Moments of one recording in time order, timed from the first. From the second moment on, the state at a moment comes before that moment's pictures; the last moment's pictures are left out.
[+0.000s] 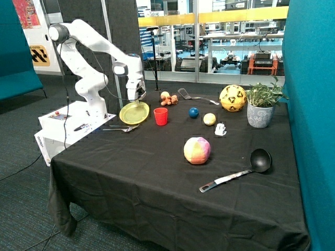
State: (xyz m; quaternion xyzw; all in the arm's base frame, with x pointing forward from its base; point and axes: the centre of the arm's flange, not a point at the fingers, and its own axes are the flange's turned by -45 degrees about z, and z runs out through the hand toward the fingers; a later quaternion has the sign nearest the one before) arm 0.313 0.053 0.333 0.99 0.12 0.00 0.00
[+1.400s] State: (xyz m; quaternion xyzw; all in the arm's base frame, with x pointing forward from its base) arm 0.311 0.061 0.316 0.99 0.12 0.00 0.00
